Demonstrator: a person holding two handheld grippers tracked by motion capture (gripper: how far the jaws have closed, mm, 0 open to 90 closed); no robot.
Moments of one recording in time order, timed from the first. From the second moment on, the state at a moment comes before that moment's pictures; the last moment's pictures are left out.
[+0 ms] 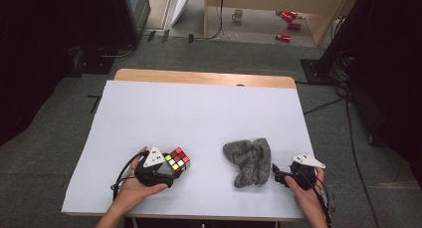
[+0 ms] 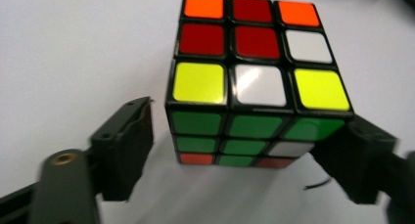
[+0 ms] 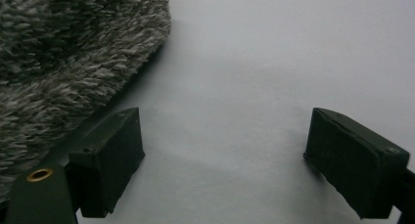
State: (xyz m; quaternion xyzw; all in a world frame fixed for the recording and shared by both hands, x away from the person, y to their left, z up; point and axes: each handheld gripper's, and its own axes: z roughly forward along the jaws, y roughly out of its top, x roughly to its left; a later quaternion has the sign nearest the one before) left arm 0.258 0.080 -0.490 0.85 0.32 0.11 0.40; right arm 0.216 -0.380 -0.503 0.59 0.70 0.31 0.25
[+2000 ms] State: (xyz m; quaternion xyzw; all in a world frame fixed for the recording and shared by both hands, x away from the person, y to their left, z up) left arm 0.254 0.069 -0.495 0.87 0.30 0.13 0.36; right arm 0.224 -0.284 -0.480 0.54 0.72 0.37 0.24
